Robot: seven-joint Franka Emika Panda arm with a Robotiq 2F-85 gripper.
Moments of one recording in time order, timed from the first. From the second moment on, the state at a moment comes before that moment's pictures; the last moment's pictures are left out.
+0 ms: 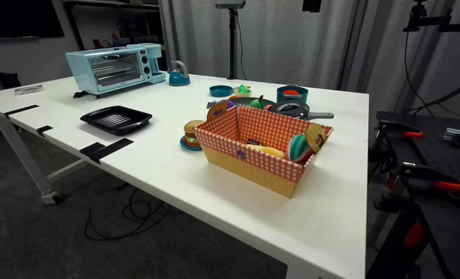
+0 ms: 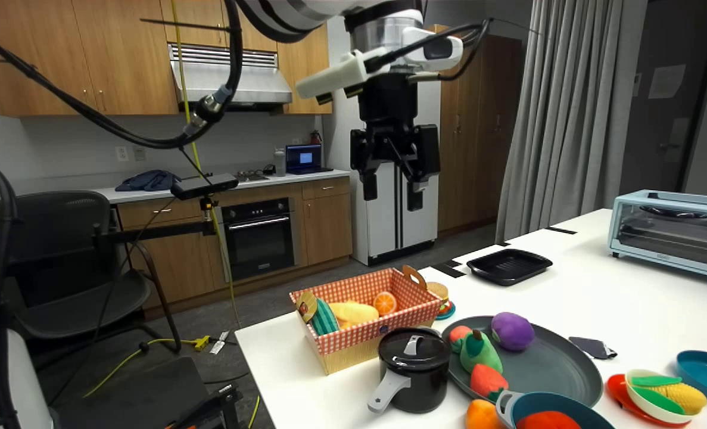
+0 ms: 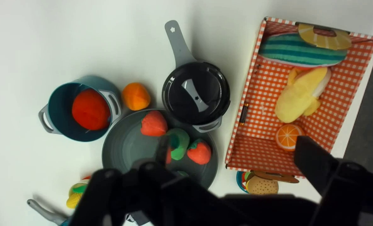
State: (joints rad) arm -0.03 -0.35 -0.03 -2.45 -0.03 2.15 0.04
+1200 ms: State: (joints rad) arm -0.11 0.01 -0.13 -2.39 0.02 2.48 0.12
